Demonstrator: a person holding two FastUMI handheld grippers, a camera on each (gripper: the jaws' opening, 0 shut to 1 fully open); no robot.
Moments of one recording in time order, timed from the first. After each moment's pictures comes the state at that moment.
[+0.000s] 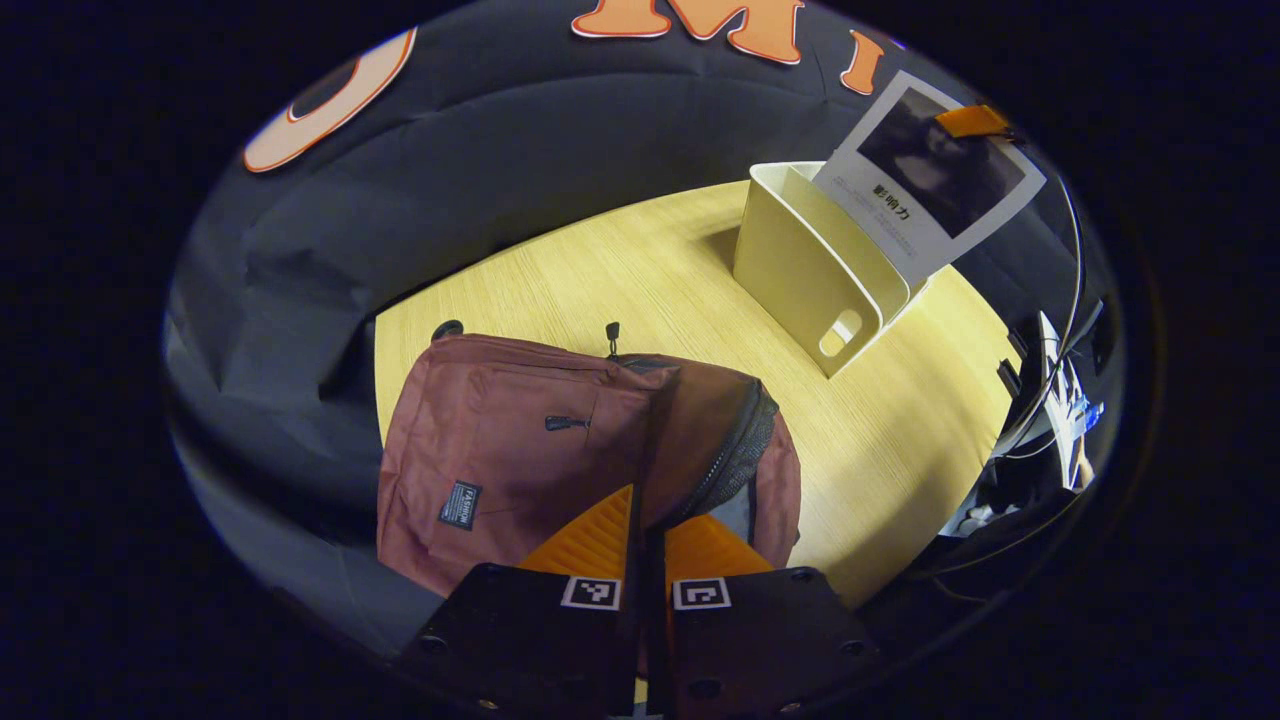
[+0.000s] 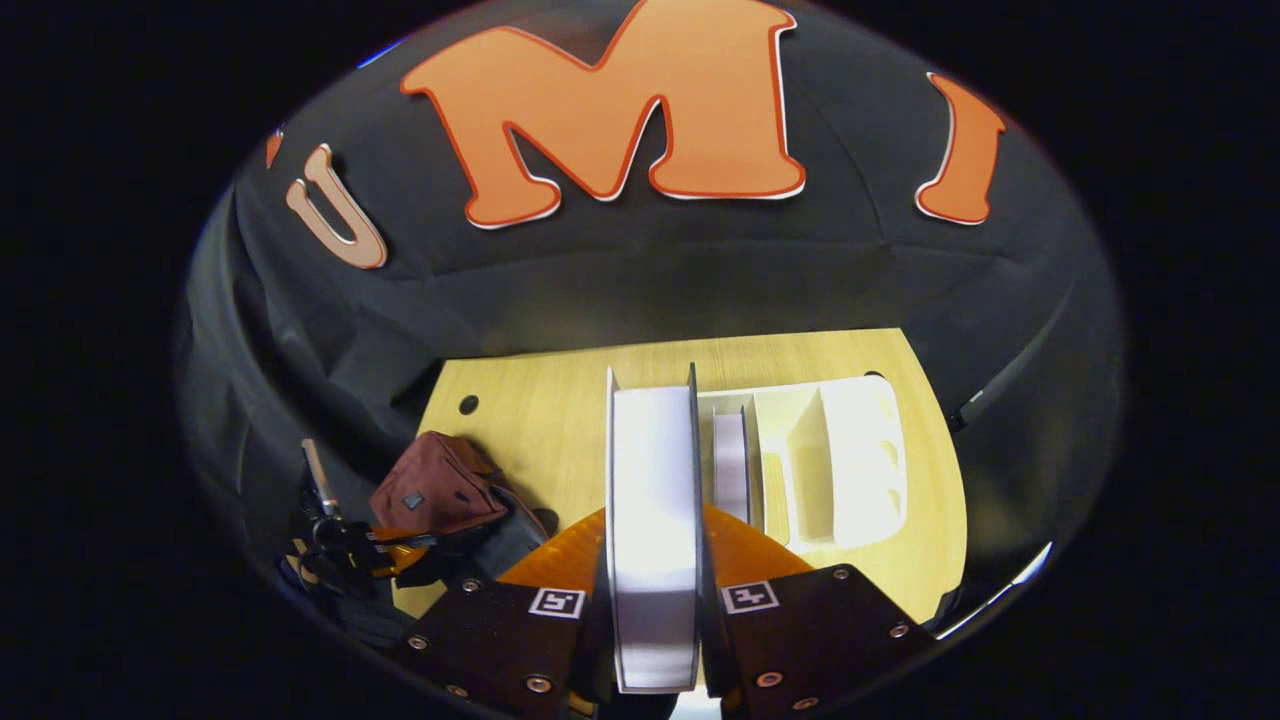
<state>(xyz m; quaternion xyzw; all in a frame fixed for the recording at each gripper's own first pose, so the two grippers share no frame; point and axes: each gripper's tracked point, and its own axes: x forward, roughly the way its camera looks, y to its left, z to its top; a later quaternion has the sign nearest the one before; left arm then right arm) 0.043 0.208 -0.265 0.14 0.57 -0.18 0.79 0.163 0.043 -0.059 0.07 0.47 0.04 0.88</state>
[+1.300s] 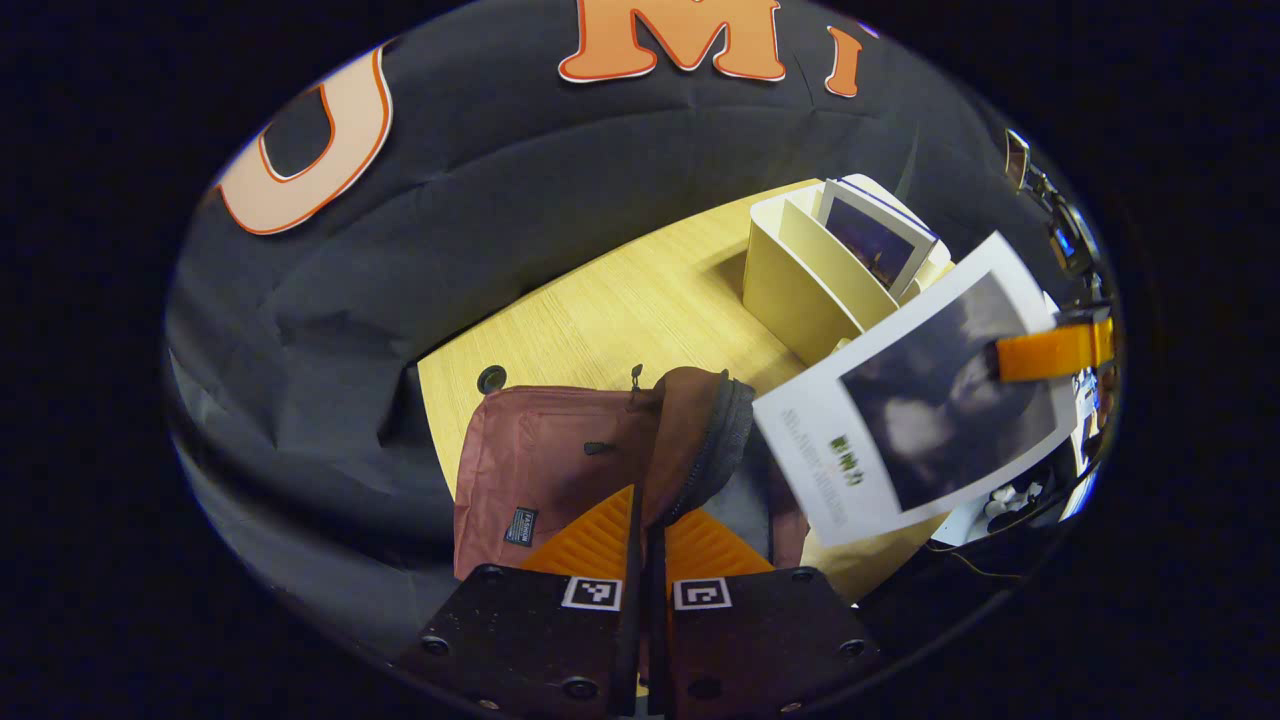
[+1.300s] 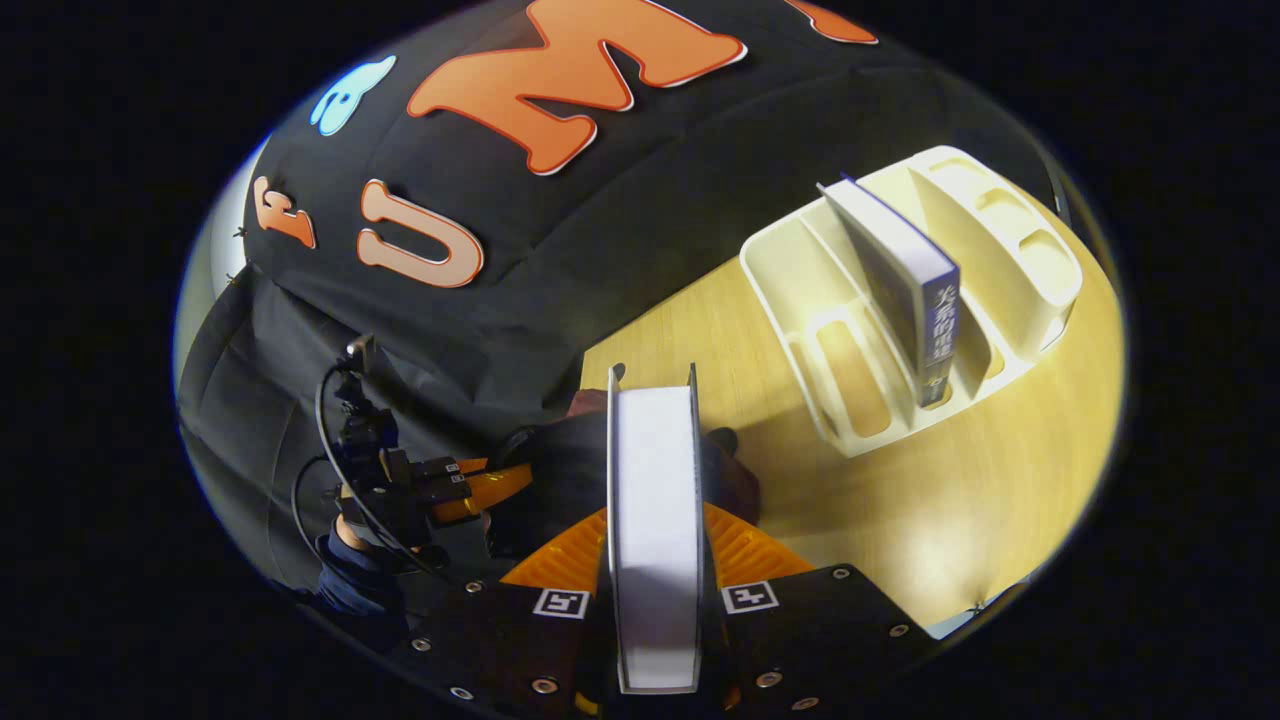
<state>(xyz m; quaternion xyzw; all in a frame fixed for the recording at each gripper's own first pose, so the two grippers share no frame) 0.076 0.212 -0.194 0.18 0.55 -0.17 0.80 0.040 0.192 -0.158 0.34 0.46 0.14 0.81</state>
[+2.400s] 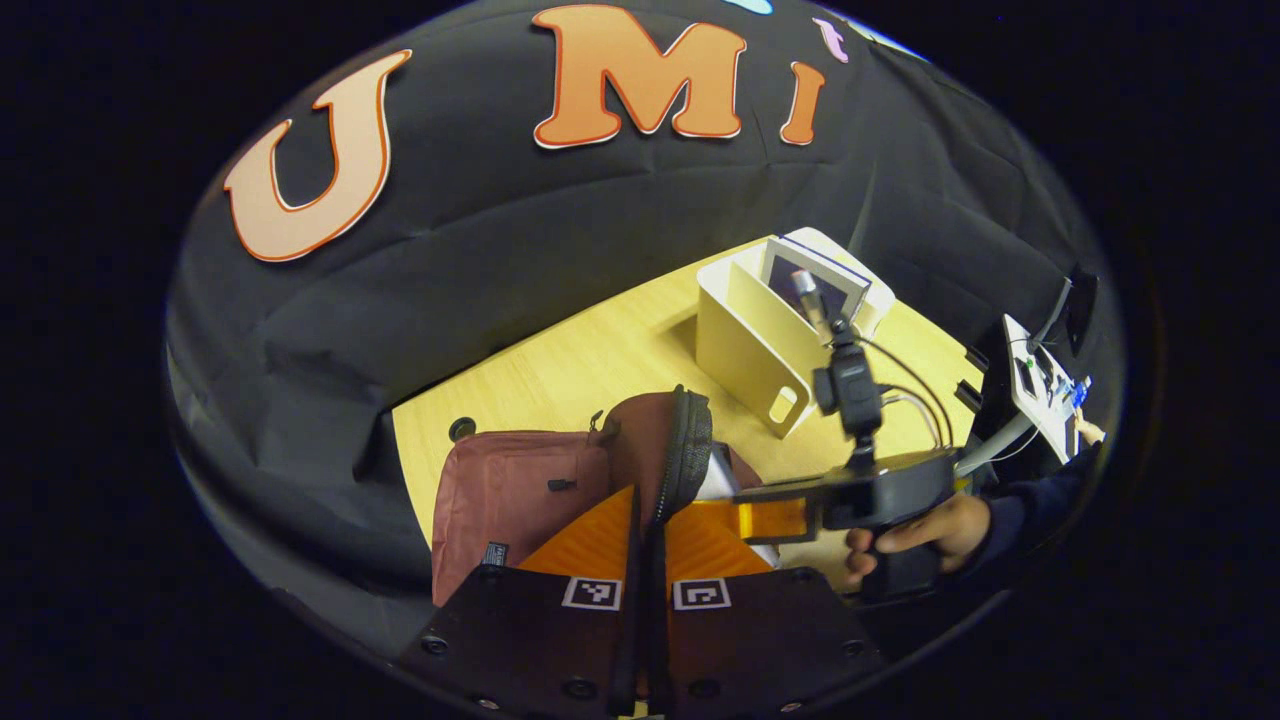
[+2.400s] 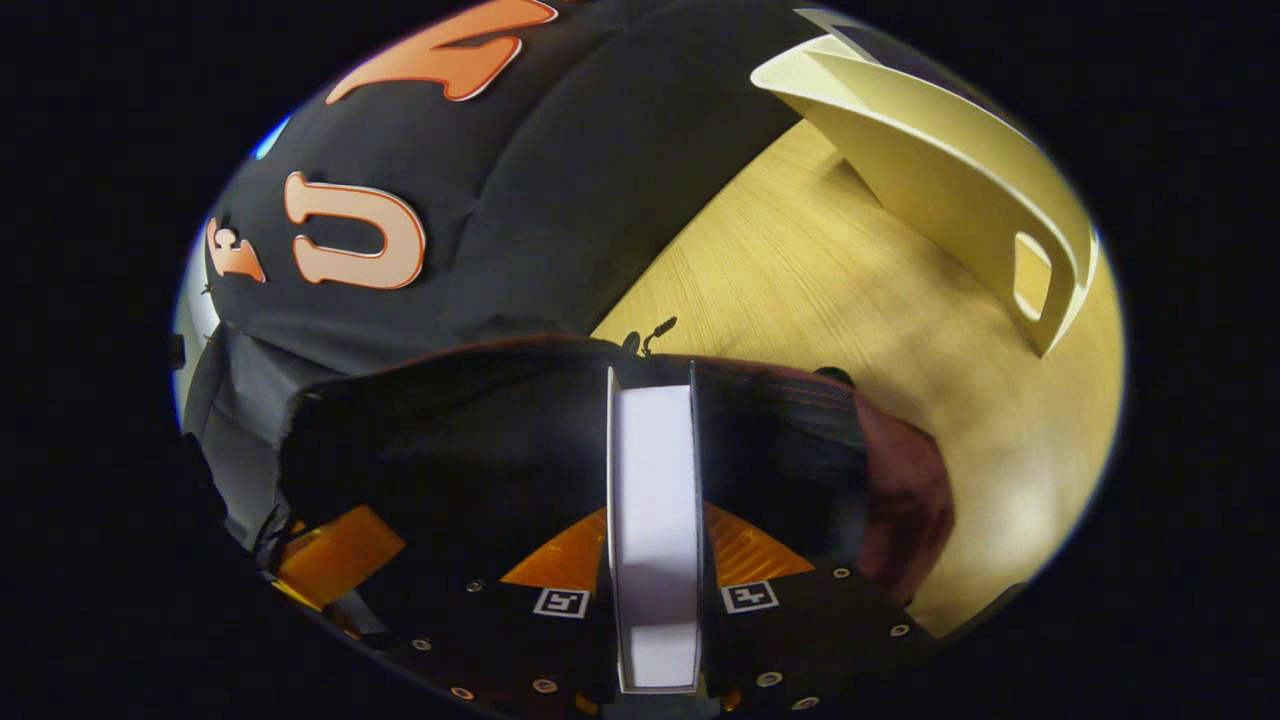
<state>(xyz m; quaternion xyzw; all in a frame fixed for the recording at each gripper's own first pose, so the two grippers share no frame) 0.058 0.172 -0.166 0.14 0.47 -0.24 0.84 0.097 0.342 -0.277 0.44 0.45 0.11 0.77</state>
